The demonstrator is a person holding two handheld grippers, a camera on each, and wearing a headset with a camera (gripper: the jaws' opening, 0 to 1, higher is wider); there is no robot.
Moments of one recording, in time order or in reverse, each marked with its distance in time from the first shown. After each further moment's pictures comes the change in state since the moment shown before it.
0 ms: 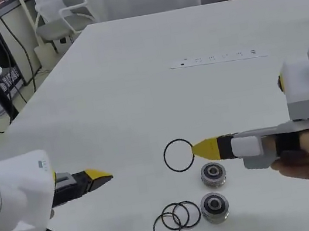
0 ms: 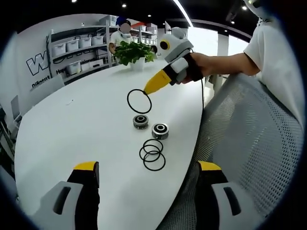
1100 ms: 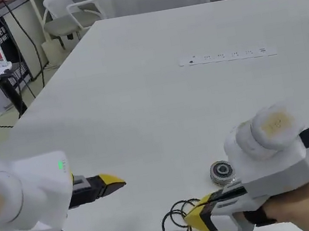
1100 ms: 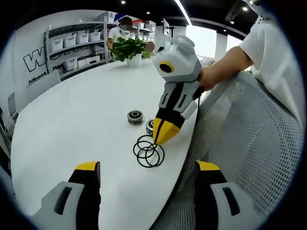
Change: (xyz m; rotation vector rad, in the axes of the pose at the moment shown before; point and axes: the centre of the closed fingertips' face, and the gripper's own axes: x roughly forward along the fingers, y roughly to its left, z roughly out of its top) left arm 0.001 -0.010 -0.005 -0.015 0.018 -0.034; right arm 0.044 -0.007 -0.097 -0.267 0.355 -0.074
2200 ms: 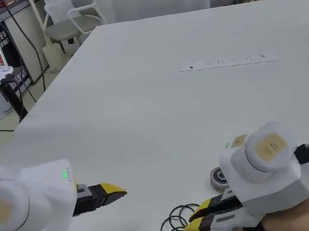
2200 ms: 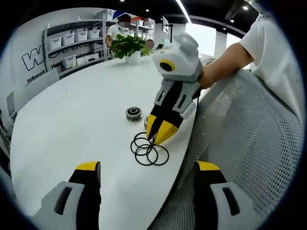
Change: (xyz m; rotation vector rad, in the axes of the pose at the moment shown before) left arm 0.001 -0.001 -0.006 0.002 0.025 -0.009; right arm -0.001 -0.007 0.005 -0.106 -0.014 -0.039
